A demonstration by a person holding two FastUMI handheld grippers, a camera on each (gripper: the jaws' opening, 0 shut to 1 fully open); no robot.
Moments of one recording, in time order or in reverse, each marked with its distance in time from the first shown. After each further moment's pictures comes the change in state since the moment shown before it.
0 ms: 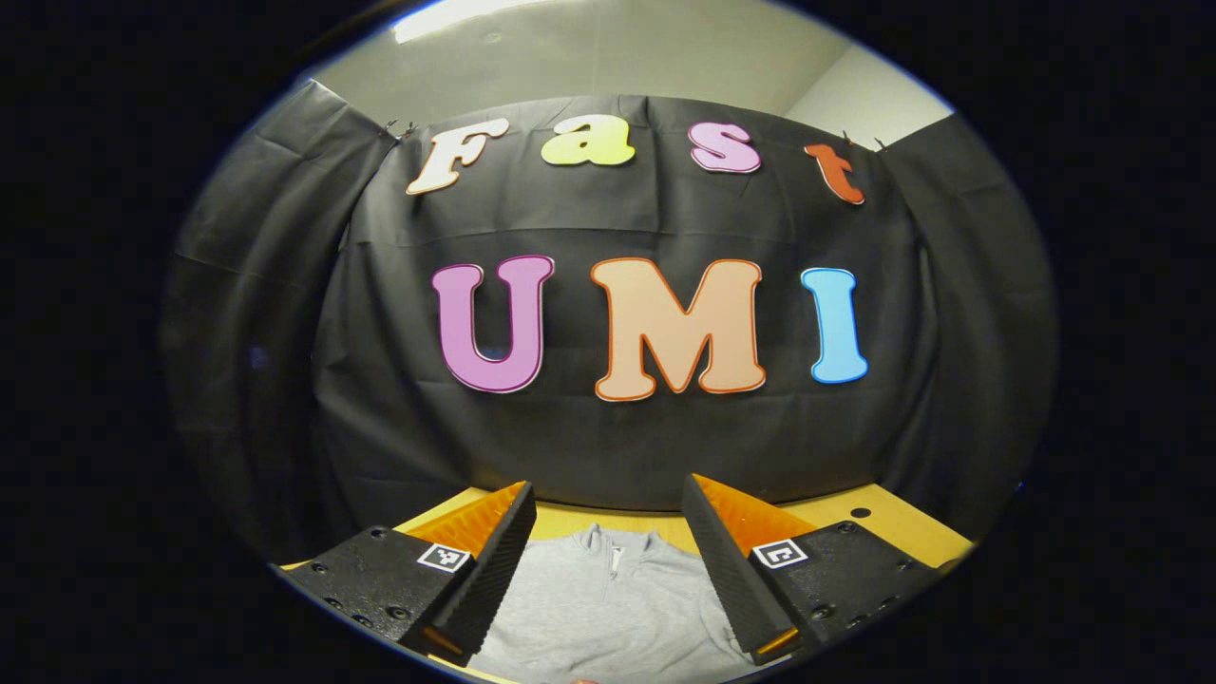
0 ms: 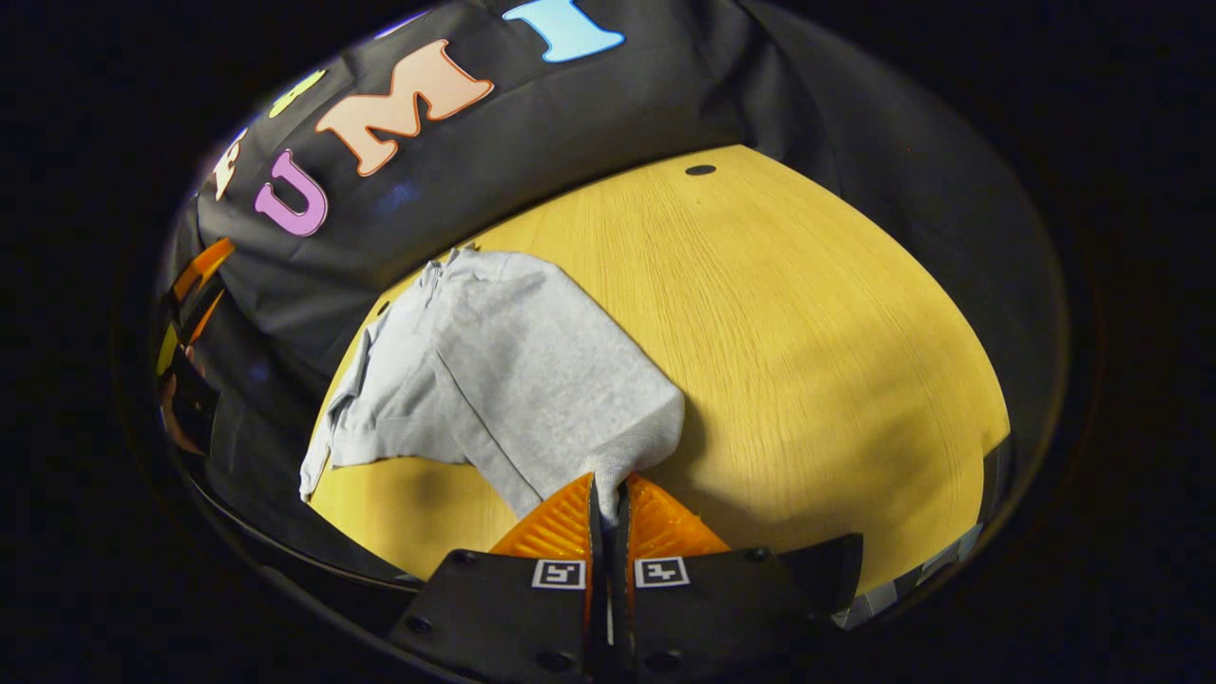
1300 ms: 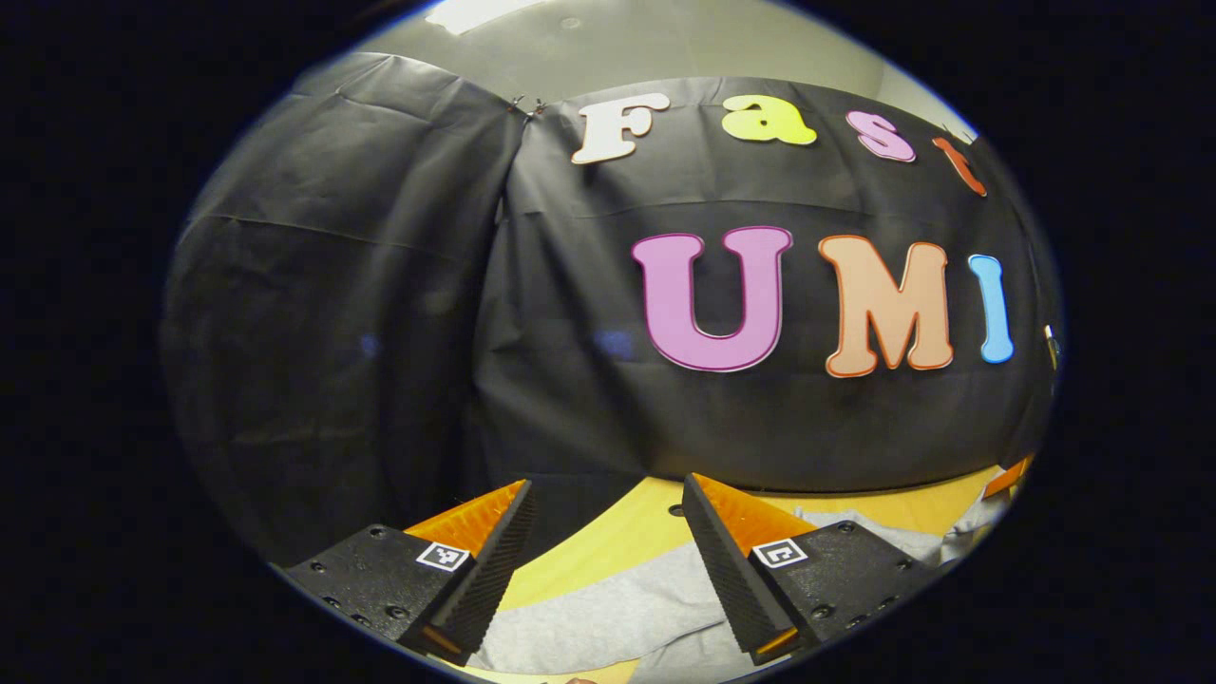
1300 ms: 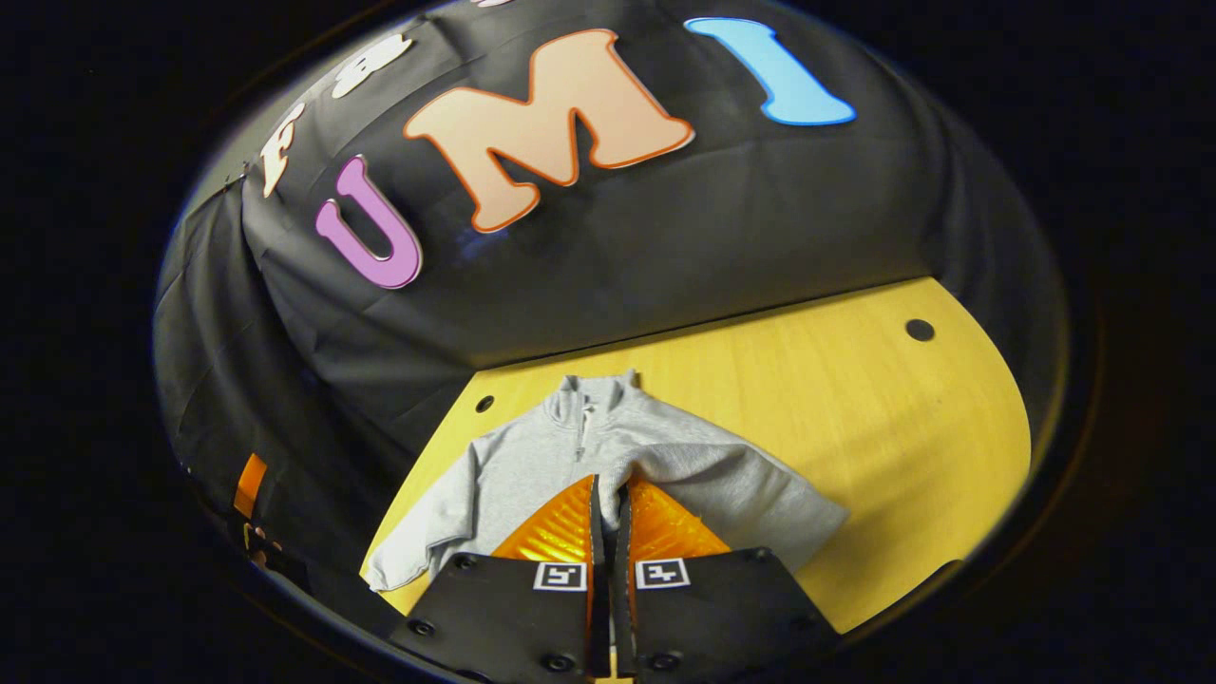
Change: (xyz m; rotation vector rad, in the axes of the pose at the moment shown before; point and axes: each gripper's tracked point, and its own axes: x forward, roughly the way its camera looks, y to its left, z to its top) left arm -0.032 0.294 -0.032 0.002 0.063 0.387; right arm 0.097 0.298 0.202 -0.147 -0.168 0.225
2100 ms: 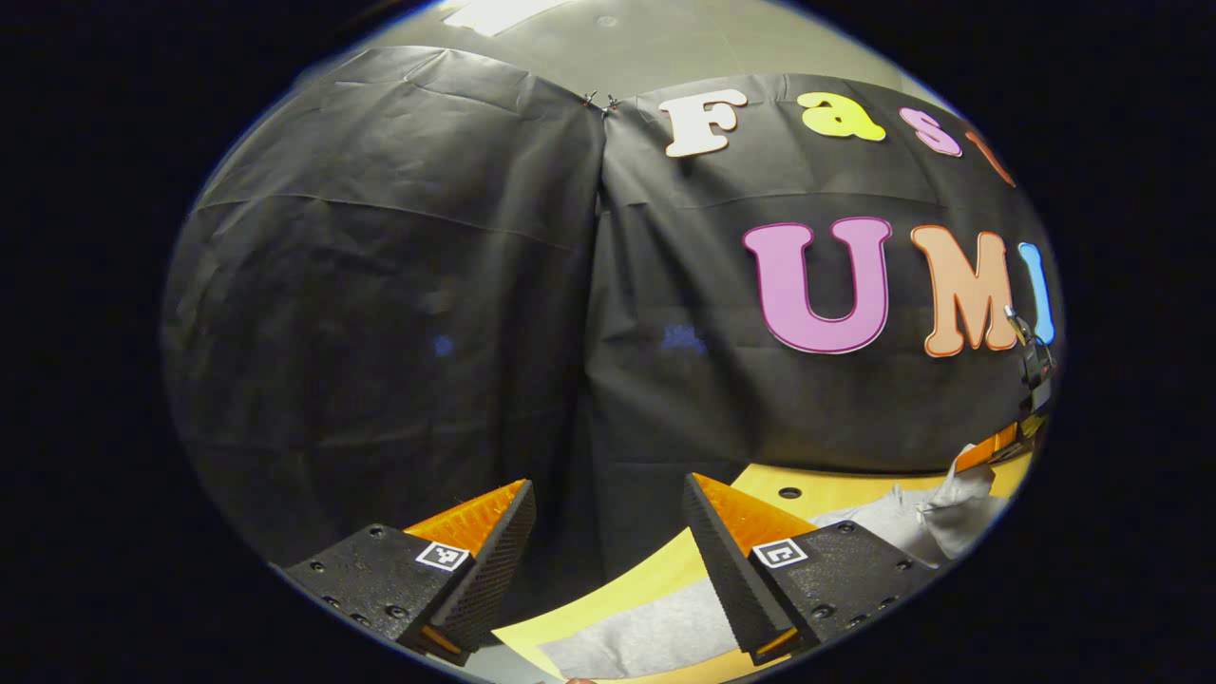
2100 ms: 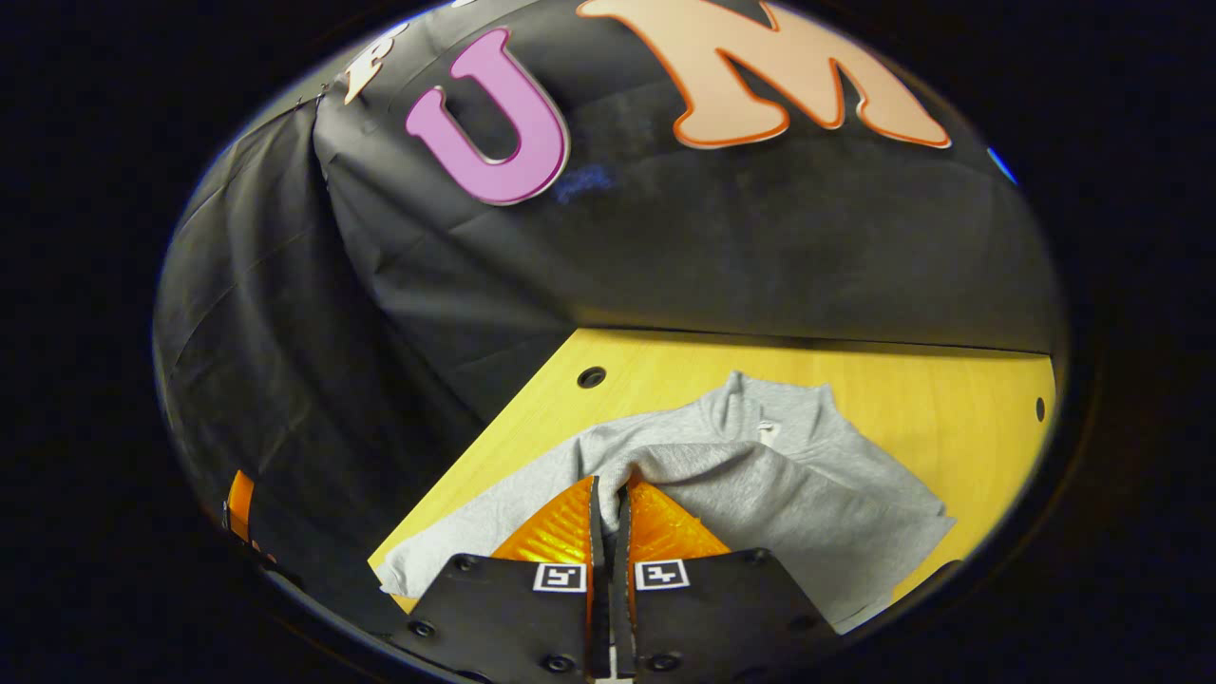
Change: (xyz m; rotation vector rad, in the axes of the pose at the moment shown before) left arm -0.027 0.144 -0.026 0.038 0.023 0.209; right arm 0.138 0.188 -0.047 -0.232 0.160 0.205
